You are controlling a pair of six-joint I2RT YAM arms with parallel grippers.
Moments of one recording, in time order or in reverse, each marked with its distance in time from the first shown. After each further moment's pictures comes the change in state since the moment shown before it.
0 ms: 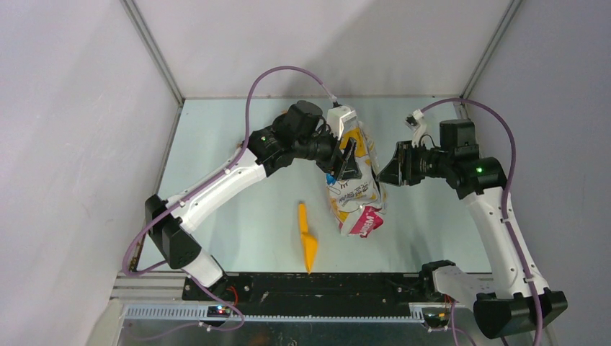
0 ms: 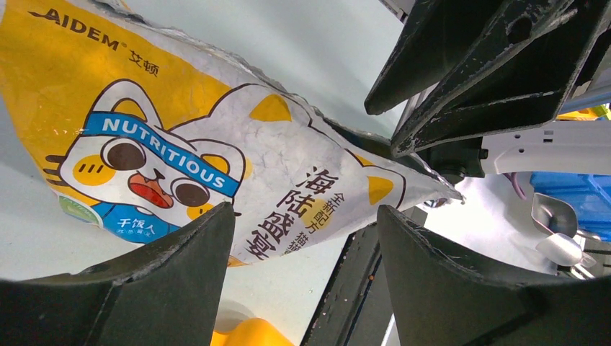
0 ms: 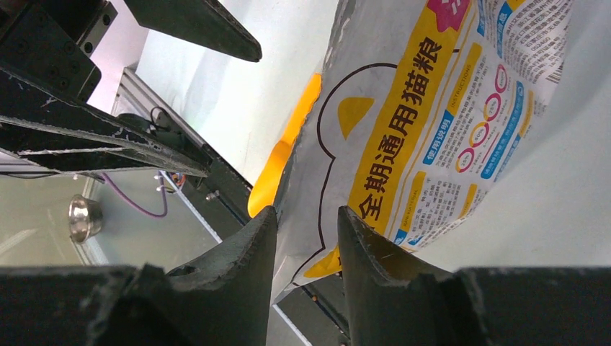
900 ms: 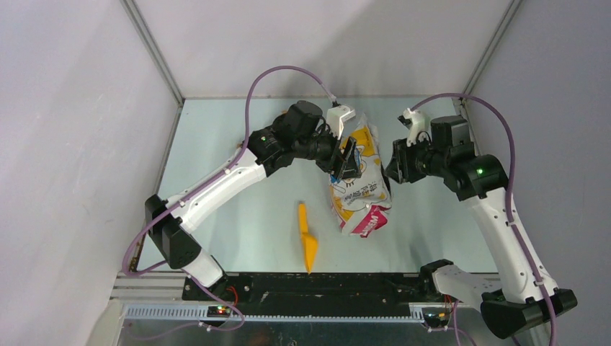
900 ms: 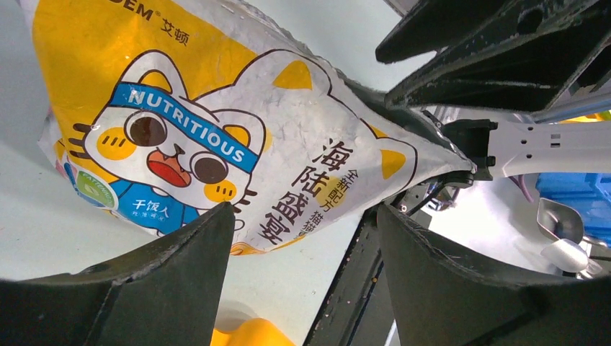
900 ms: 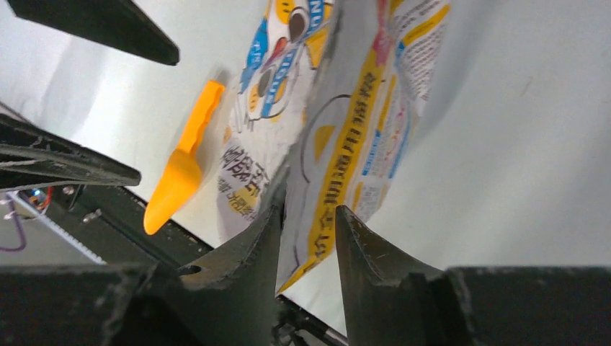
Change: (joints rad) left arm 0.000 0.000 0.000 0.000 -0.020 -0.001; right arm 0.142 0.005 0.097 -0.060 0.391 -0.122
